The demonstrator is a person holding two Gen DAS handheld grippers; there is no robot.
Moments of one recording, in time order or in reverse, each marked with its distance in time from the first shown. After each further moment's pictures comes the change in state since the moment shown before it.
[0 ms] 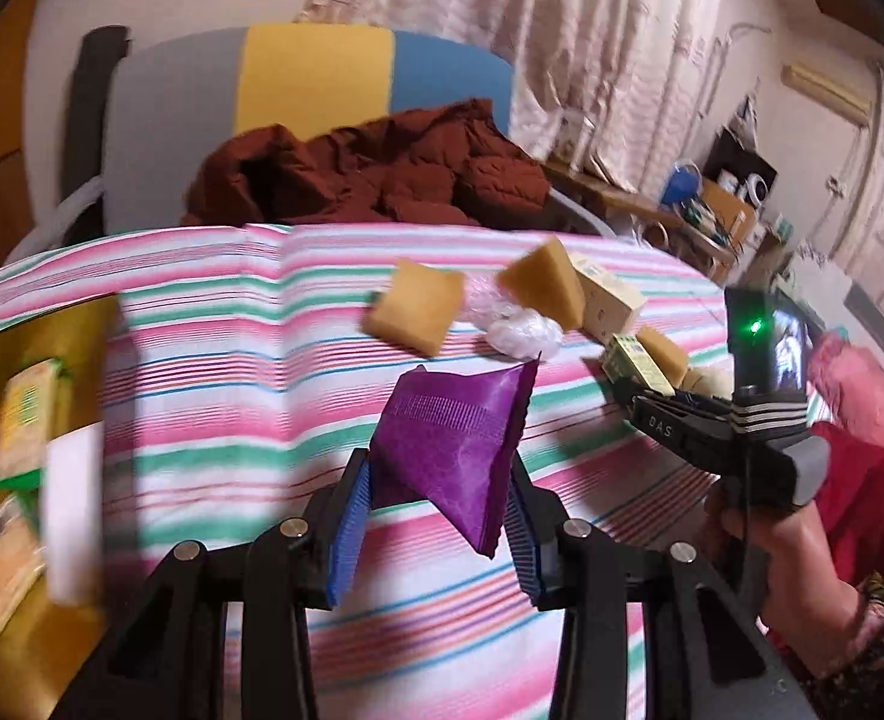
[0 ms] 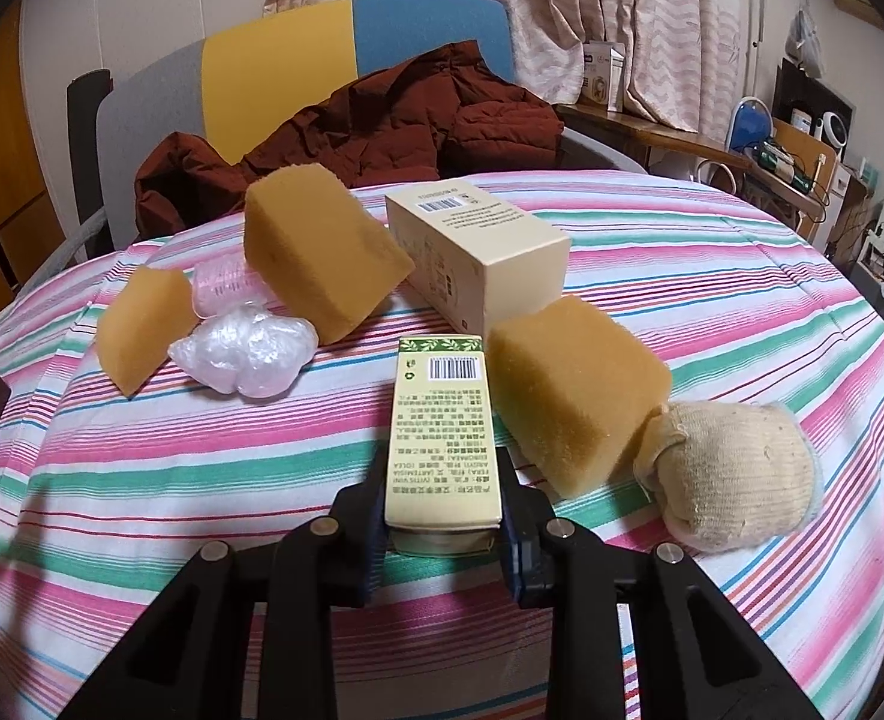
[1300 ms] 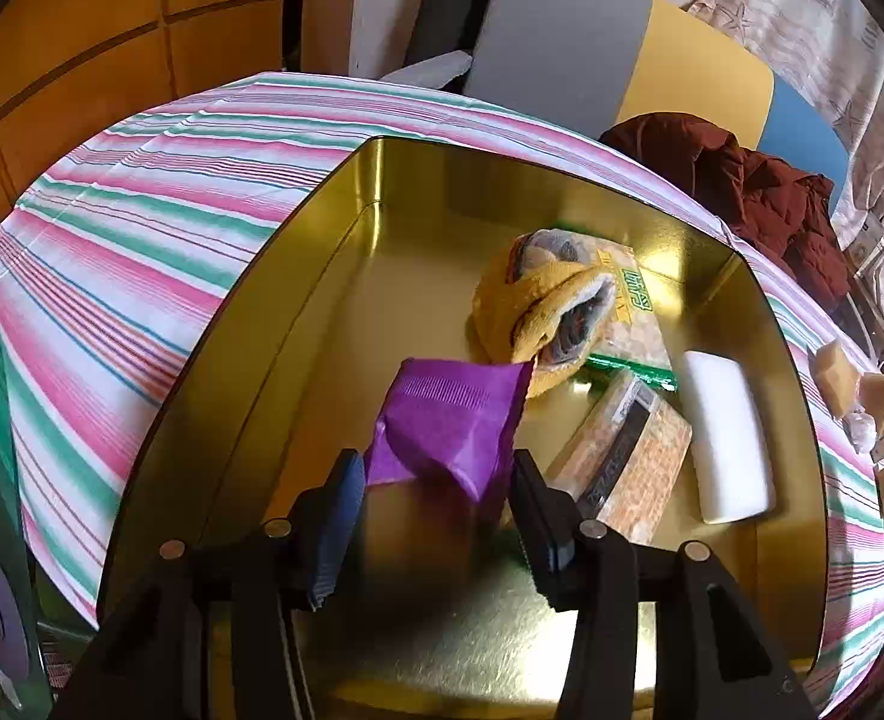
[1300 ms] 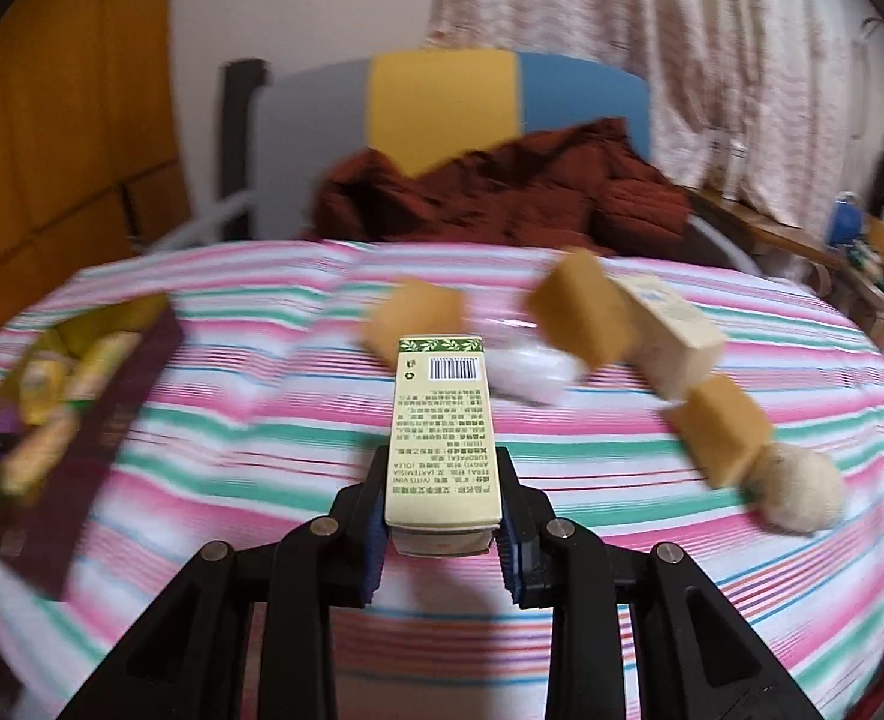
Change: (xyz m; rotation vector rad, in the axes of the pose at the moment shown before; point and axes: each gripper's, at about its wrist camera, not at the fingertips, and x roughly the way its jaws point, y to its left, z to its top) left arm -0.086 0.253 -0.071 -0.486 0.142 0.483; right arm -0.103 0.115 -0.029 -0.215 -0.118 0.281
